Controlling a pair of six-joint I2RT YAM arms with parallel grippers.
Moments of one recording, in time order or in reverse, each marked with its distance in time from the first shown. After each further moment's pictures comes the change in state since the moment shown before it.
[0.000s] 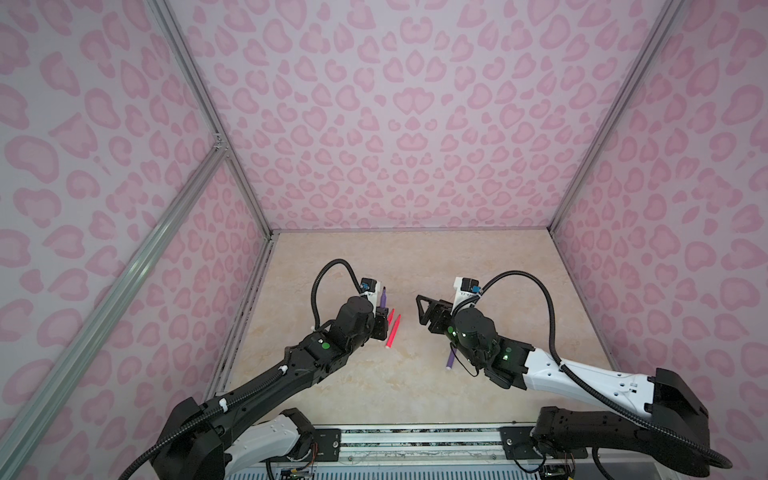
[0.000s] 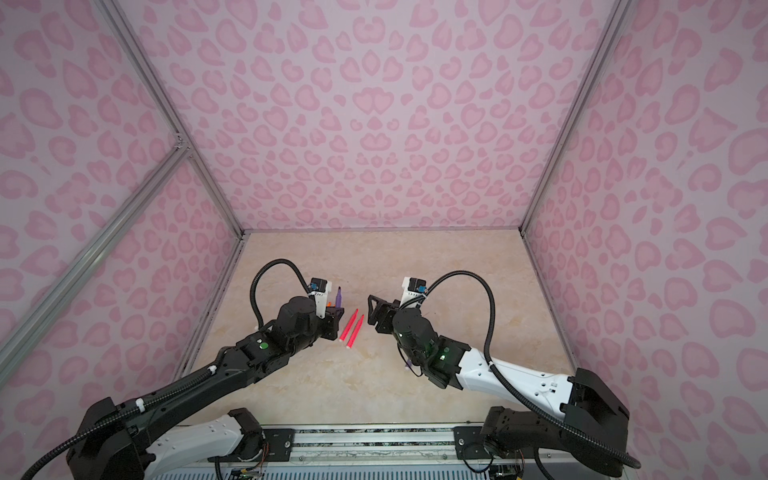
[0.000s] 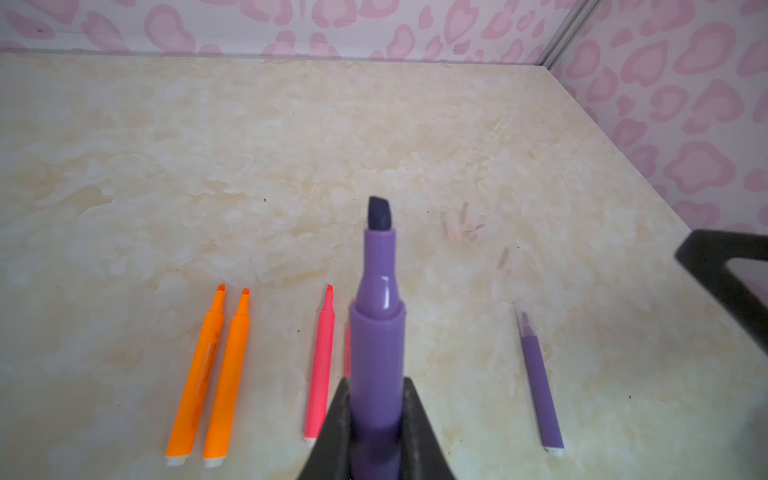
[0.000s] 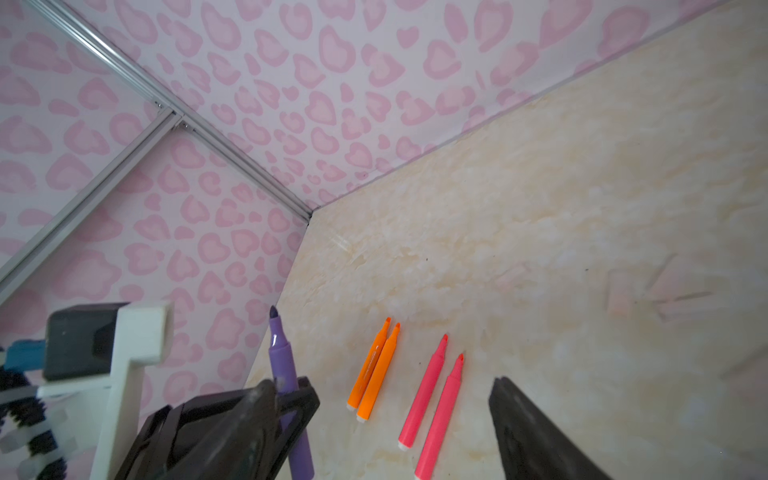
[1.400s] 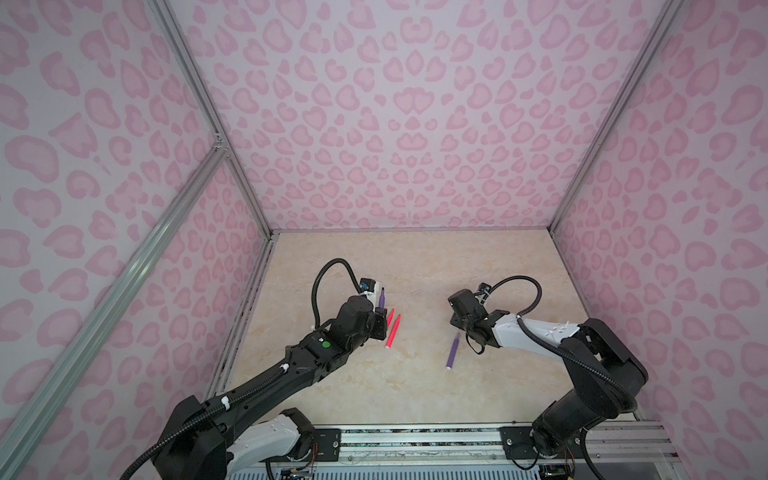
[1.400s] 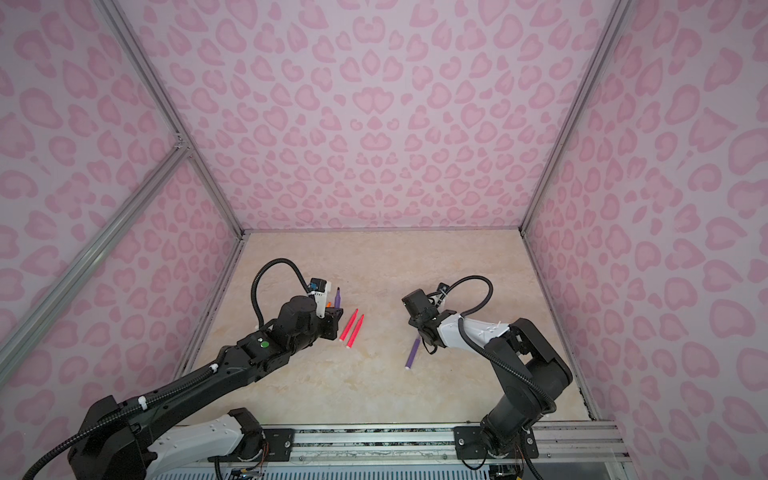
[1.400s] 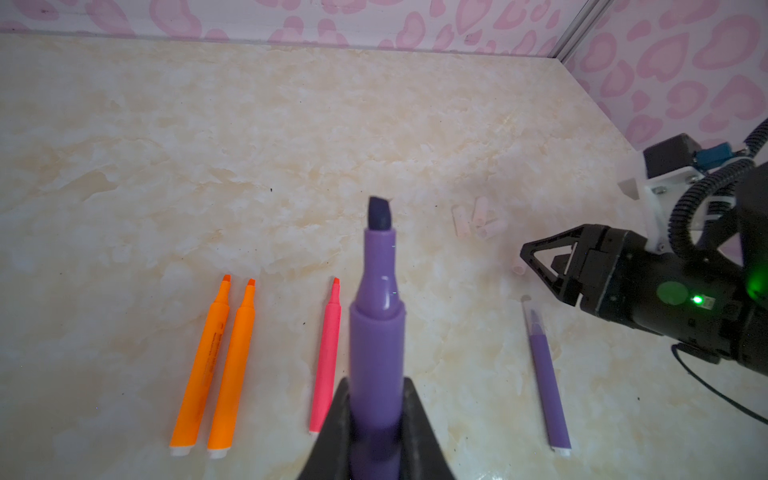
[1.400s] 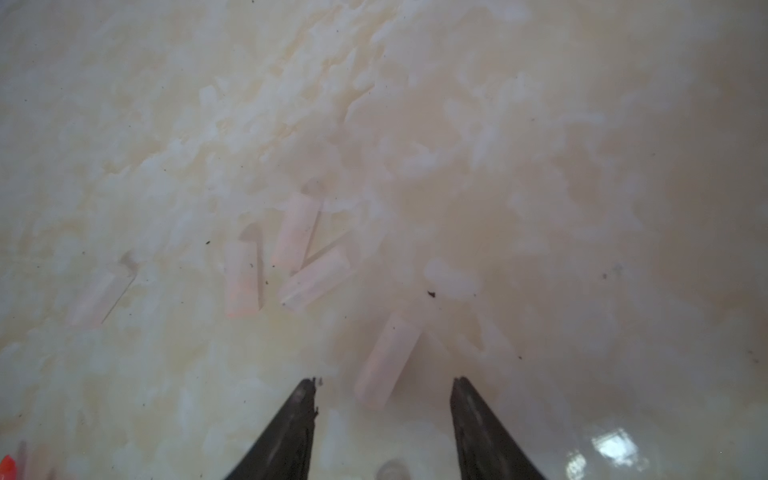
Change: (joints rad) left arm -0.001 0.019 0.006 -0.013 0.016 0.007; right arm -0.371 0.440 0.047 -0.328 -0.089 0.128
